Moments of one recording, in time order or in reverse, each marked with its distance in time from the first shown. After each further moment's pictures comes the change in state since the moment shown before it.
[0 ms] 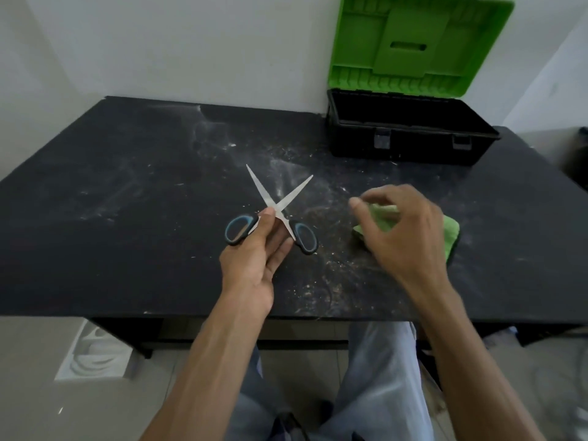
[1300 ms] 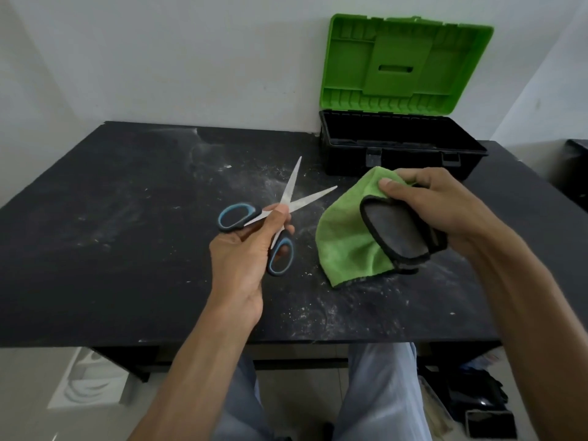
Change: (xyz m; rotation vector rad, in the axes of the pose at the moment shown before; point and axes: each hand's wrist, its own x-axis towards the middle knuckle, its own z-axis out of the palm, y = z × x) left_hand -0.018 0.026 0.025 0.289 -0.140 0.245; right_hand 0.082 0.016 -0.053 0.399 -0.490 0.394
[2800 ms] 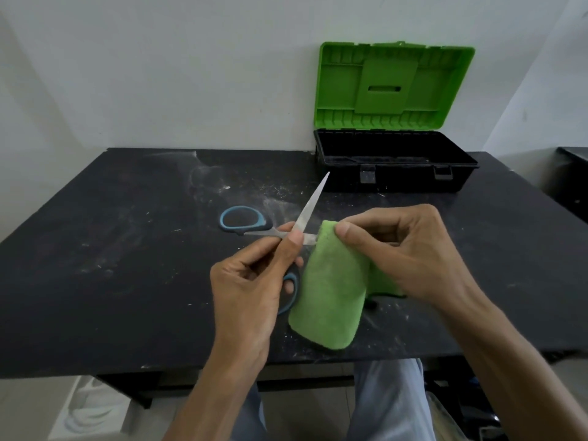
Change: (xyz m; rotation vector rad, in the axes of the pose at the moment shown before) left_hand -0.032 0.008 0.004 0.108 -0.118 0.275; right_hand -0.059 -0.019 0.041 0.046 0.090 -0.380
